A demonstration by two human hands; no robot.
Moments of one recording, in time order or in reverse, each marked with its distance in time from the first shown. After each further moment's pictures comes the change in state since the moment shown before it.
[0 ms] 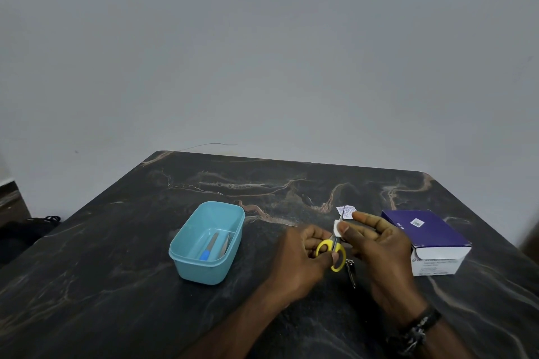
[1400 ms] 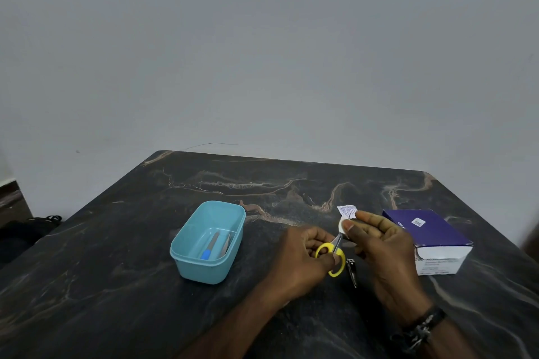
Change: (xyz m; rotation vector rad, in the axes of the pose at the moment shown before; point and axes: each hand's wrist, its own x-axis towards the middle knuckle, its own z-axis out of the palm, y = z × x) left_hand -0.001 0.003 -0.004 0.018 -0.050 -0.032; right_hand -0.001 -0.004 -0.001 0.008 0.036 0.014
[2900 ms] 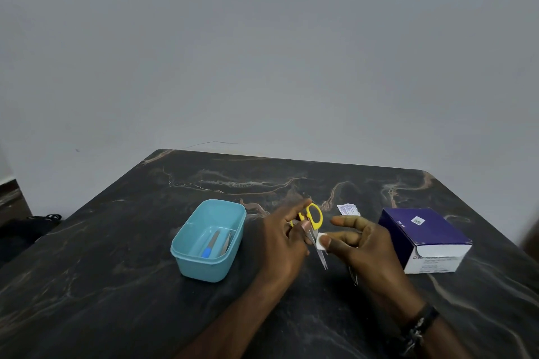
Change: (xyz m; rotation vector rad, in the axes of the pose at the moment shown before) left_hand 0.007 0.001 -0.009 -0.097 0.386 0.208; right_hand -0.010 -0.001 0.009 -0.311 -0.246 0.024
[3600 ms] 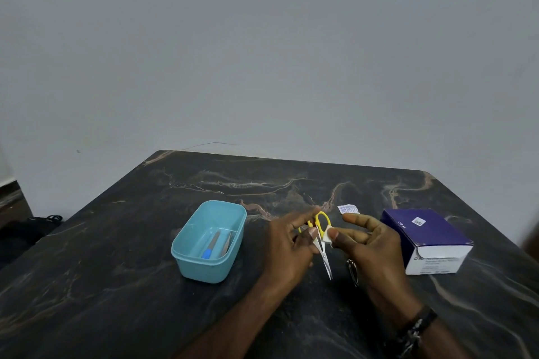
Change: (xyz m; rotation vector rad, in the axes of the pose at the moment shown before) left_hand -0.006 0.004 0.001 -0.016 -0.107 -0.087; right_hand 0.002 0.004 0.001 0.132 0.150 -0.051
